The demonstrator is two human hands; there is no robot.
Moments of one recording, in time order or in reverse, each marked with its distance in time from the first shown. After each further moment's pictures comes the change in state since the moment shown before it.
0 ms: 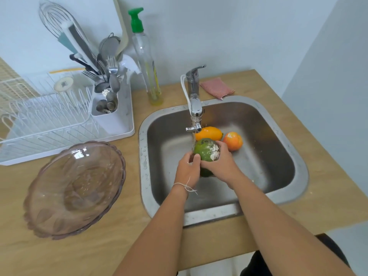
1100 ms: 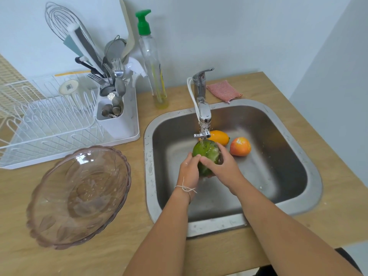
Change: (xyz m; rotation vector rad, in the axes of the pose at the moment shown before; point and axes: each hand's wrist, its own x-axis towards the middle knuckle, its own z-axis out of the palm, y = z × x) left_hand 0.022 0.000 -0.010 -0.454 -0.066 -0.108; right_hand 0.012 -0.001 0.014 0.189 -0.077 -0.151
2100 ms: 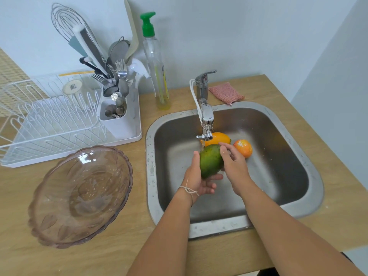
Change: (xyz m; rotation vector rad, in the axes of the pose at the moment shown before) left_hand -0.020 0.010 0.008 0.055 -0.101 -0.313; right_hand 0.006 -0.005 -0.004 0.092 0.230 -0.004
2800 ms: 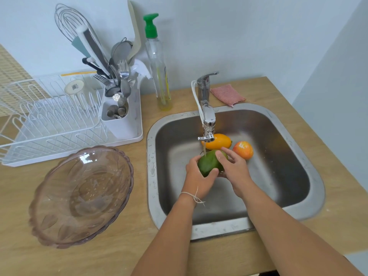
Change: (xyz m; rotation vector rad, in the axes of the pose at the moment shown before) left_hand 0.010 -0.017 -0.007 0.541 0.222 0.437; right_hand 0.000 -0.001 -0.004 0.099 -0.049 0.161
